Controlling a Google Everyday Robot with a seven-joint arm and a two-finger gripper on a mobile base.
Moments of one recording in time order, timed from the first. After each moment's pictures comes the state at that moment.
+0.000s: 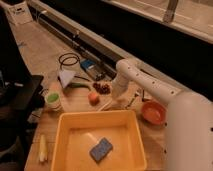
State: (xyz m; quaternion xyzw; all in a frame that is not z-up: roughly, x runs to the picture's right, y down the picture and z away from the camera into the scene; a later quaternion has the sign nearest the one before) arm 0.070 0.061 0.896 -0.26 -0.24 -0.33 0.87
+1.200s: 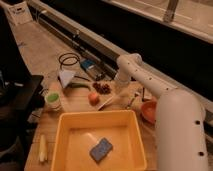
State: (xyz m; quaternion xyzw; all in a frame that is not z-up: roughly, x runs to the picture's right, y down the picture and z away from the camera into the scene) arm 0.079 0.024 0.919 -0.25 -0.22 -0.34 0.88
